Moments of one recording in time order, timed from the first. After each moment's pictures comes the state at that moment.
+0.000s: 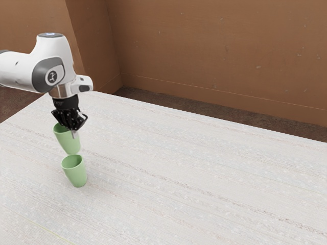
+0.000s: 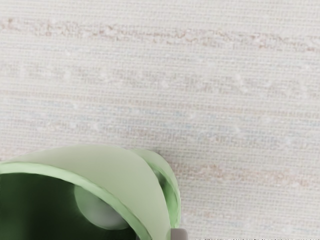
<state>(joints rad) 0.48 -0.06 -0.29 -2.09 0.06 1.98 0.07</state>
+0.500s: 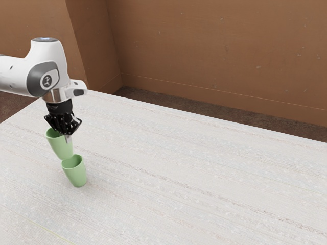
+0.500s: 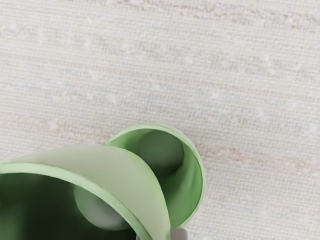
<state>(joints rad) 0.52 -0.08 -0.31 -2.13 0.06 1.98 0.04</state>
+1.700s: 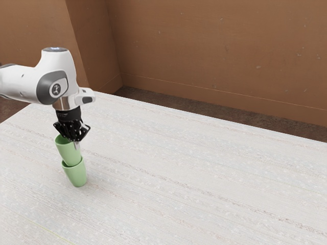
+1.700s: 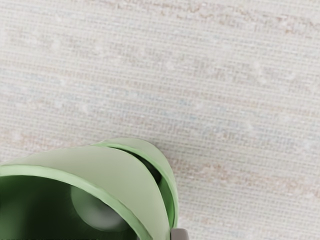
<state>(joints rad) 0.52 0.00 -0.34 -2.13 0.06 2.04 -0.01</state>
